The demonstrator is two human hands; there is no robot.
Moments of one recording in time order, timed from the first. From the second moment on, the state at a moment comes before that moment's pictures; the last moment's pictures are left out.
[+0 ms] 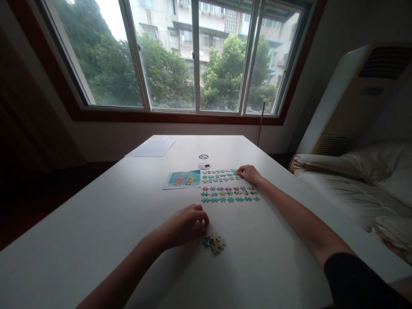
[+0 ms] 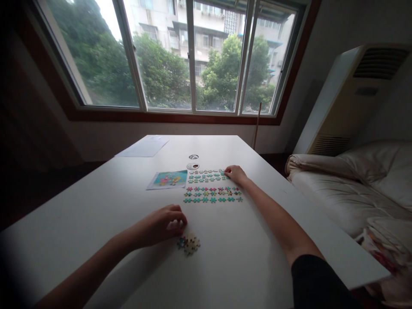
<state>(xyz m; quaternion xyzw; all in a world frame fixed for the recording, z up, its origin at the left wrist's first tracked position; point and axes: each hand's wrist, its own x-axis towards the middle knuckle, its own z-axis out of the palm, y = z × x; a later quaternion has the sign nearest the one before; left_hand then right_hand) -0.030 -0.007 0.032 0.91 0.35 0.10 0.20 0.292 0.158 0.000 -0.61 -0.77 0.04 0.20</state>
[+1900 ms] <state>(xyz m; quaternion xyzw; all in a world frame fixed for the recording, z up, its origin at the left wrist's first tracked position) 0.001 -0.020 0.026 0.76 0.40 0.36 0.35 0.196 -0.021 0.018 -0.39 -0.81 0.22 0.38</state>
